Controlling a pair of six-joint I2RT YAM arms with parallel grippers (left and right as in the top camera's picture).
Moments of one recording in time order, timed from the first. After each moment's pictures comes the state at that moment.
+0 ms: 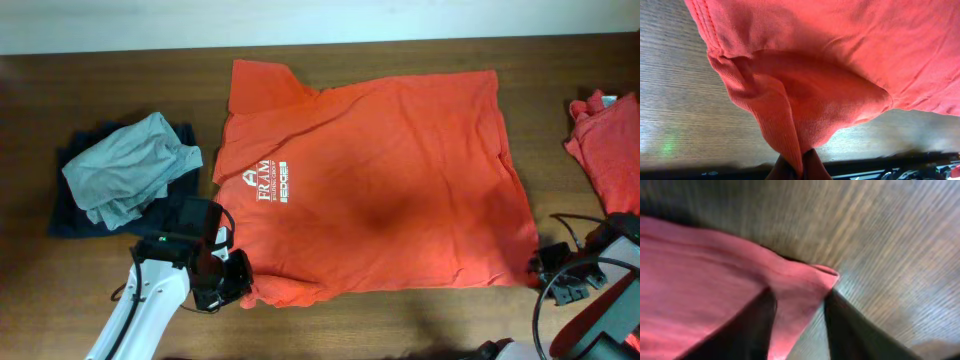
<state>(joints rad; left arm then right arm) -0.18 1.24 0.73 -1.04 0.34 -0.54 -0.81 1.59 0.77 -0.78 -0.15 0.52</state>
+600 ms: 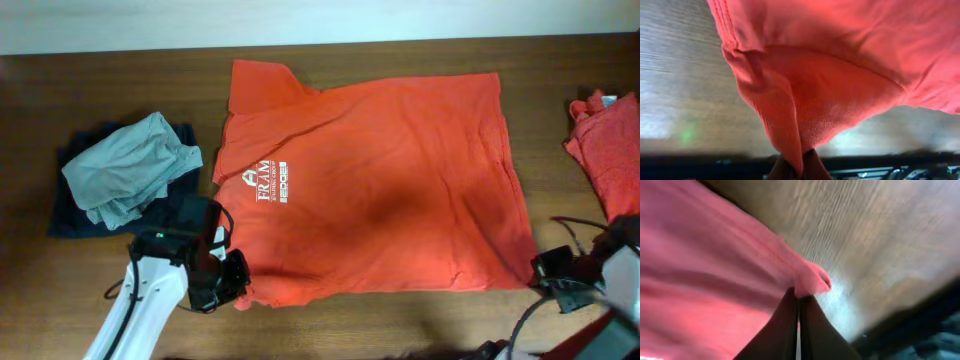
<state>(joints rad) -0.18 1.24 0.77 -1.11 0.30 -0.52 -0.81 1.41 0.80 -1.02 -0.17 0.48</state>
